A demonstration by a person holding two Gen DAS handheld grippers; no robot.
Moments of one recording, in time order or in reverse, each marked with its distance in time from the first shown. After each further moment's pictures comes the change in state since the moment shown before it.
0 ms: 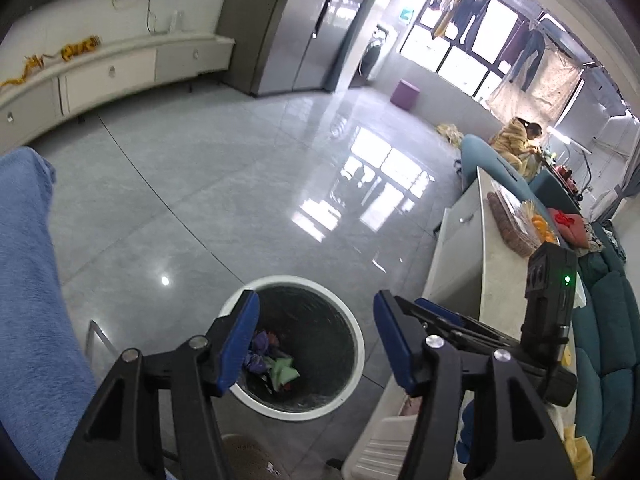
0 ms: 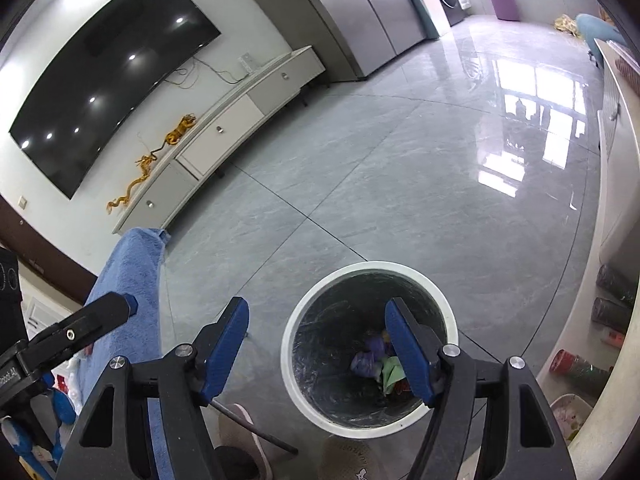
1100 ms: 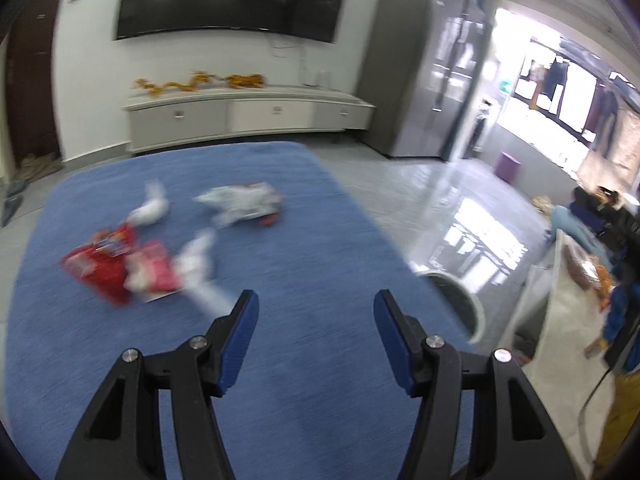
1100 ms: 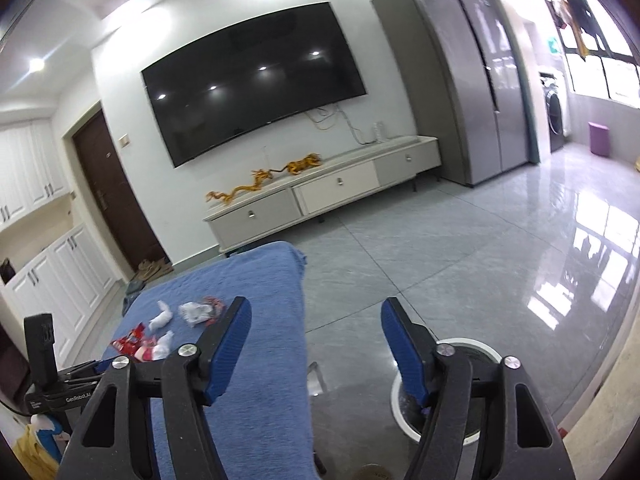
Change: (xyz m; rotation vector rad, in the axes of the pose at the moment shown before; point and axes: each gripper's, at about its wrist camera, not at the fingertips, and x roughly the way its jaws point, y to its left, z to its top) left arm -0.309 0.175 -0.190 -0.200 -0.234 0.406; right arm -0.129 0.208 -0.054 -0.420 -0.228 0.202
